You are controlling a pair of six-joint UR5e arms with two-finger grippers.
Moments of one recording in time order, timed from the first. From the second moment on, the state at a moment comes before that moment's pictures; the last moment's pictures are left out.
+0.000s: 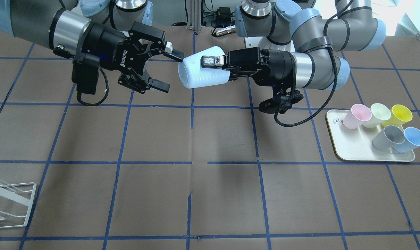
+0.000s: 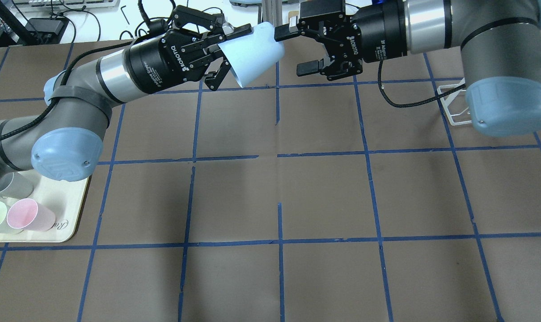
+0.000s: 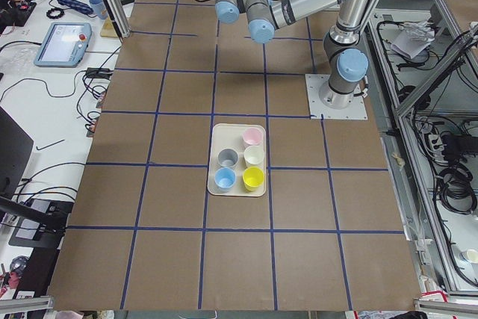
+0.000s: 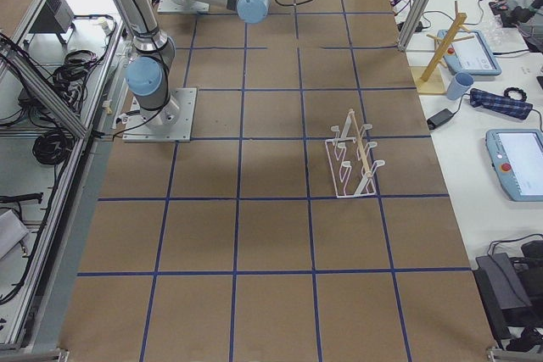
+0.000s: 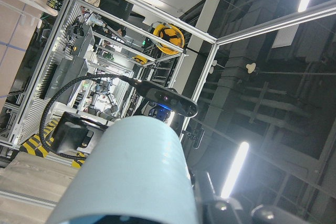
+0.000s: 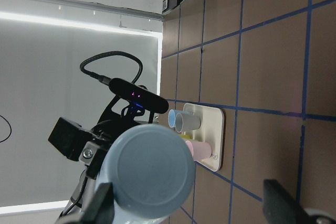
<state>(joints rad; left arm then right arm) -1.47 -1.65 -1.96 -1.28 -0.21 -0.25 1.49 -1.57 1.79 -1.97 -0.40 0.05</state>
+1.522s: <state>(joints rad) -1.31 -1.59 -1.82 -1.18 0.88 -0.33 1.59 -1.46 1.46 -1.65 -1.68 0.07</state>
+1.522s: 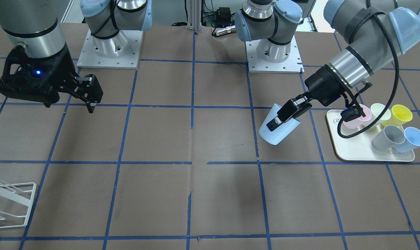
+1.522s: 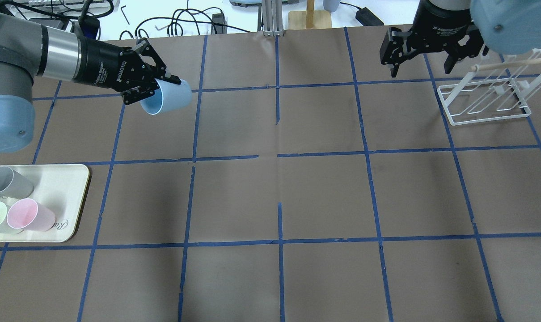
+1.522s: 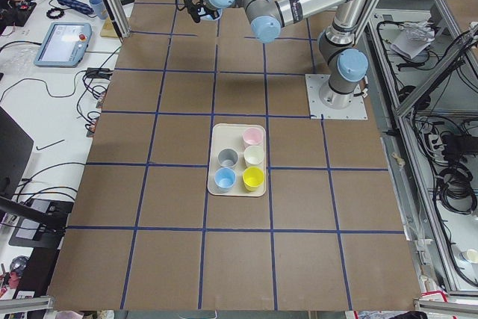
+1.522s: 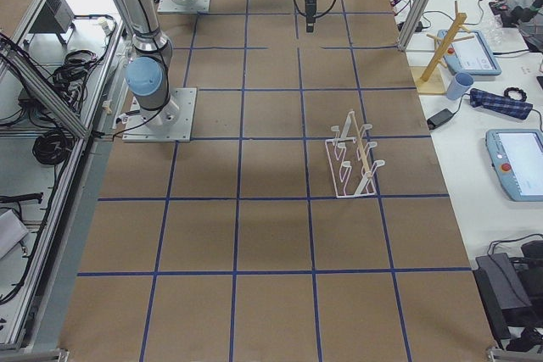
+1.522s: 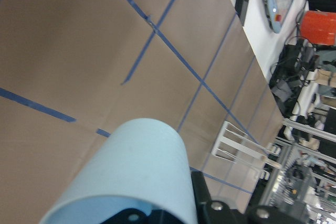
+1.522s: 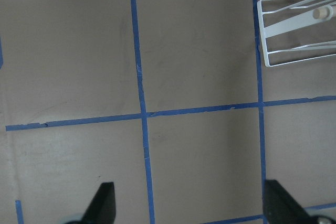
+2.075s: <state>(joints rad) -1.20 -1.58 -1.72 -1.49 1.25 0.16 1.56 -1.44 1.44 -1.65 -1.60 0.05</state>
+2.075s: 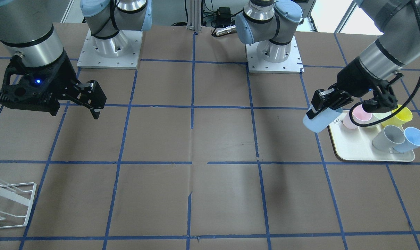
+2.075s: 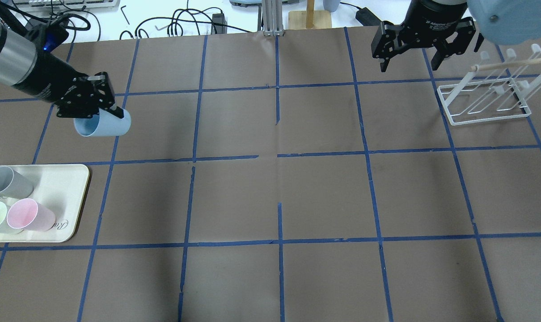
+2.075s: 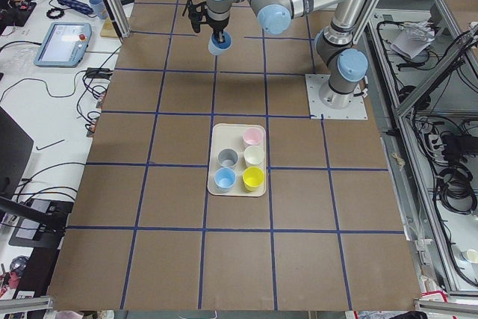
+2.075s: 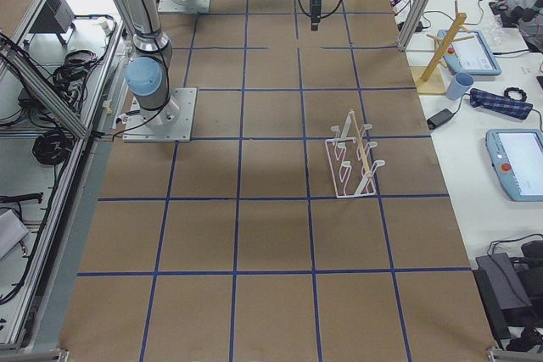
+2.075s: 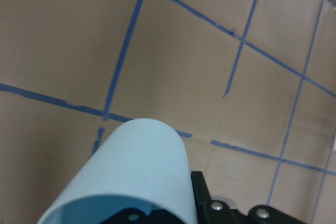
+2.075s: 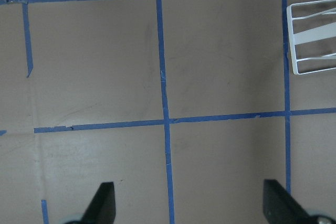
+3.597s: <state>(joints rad) -1.05 -1.88 -1.71 -1.30 1.77 0.76 1.57 -1.46 1.47 -1.65 -1.57 0.05</state>
